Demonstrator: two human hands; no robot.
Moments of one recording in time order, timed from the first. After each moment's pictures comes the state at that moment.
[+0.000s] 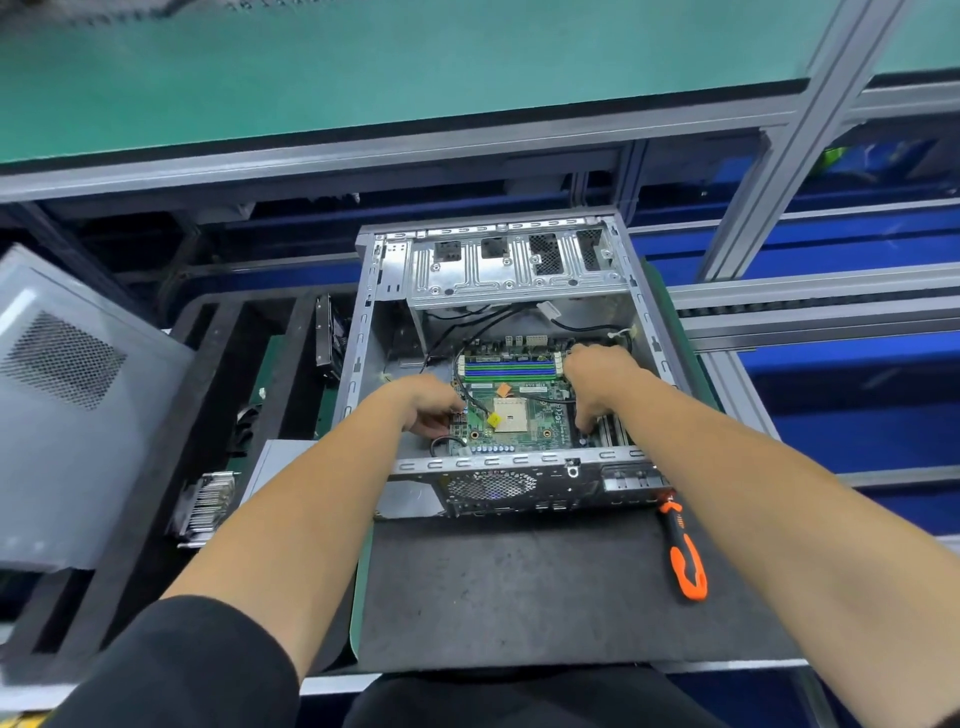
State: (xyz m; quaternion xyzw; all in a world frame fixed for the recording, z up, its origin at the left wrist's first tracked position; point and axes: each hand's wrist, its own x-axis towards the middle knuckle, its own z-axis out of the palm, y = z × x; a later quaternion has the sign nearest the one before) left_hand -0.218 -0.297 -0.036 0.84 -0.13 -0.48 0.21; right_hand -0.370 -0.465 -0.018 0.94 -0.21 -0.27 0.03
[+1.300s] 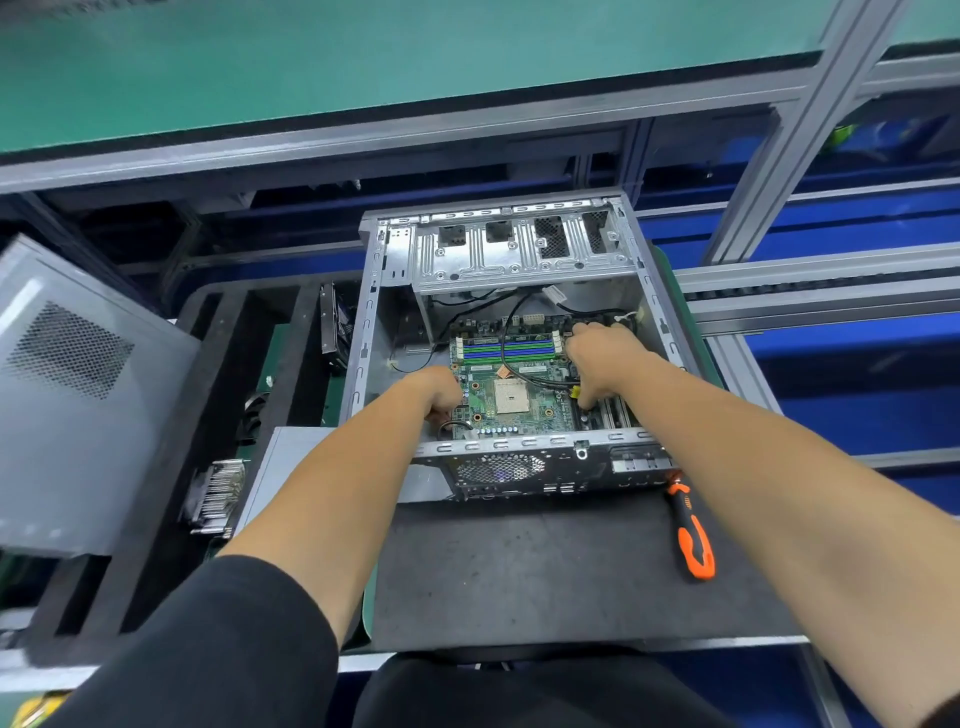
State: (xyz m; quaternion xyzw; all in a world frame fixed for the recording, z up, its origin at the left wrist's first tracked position) left_hand -0.222 -0.301 -0.047 0.89 -0.23 -0.38 0.07; right_hand -0.368 -0.465 -0.020 0.95 -0.19 -0.23 0.05
